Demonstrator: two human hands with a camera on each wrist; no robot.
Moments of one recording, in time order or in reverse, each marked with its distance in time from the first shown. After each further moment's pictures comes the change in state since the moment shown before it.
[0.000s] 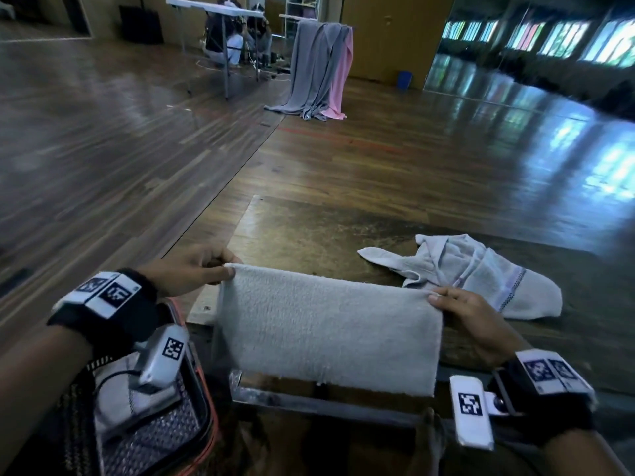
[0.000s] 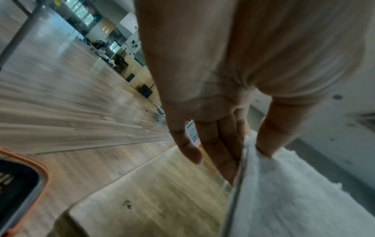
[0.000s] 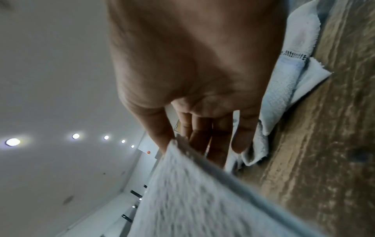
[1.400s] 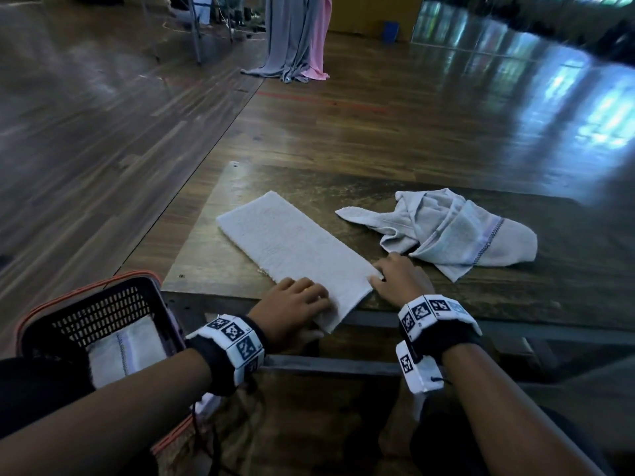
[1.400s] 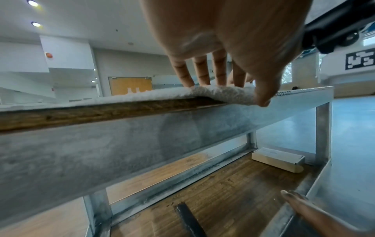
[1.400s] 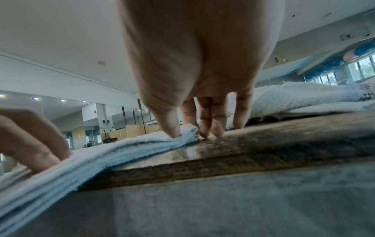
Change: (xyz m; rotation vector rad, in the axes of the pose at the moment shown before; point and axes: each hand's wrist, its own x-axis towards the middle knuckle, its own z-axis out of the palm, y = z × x) left_hand 0.023 0.010 0.192 1.089 -0.048 0.675; right_hand 0.028 0.042 0.047 -1.230 0.062 0.012
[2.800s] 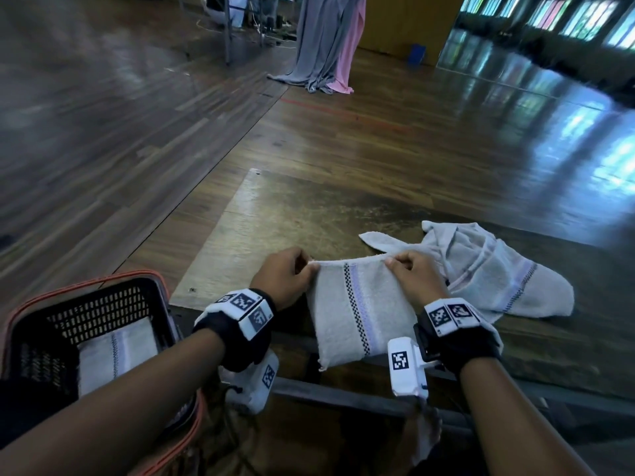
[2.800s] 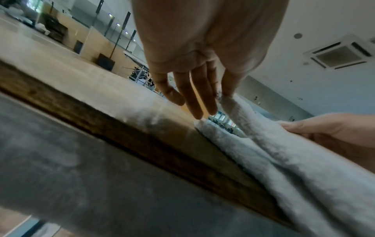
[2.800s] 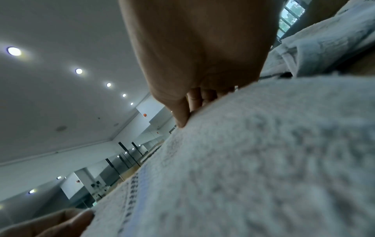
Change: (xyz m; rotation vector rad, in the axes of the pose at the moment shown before) left_hand 0.027 -0.073 -0.009 -0.722 0.359 -0.874; right_hand 0.058 -0.019 -0.020 0.673 0.236 0.112
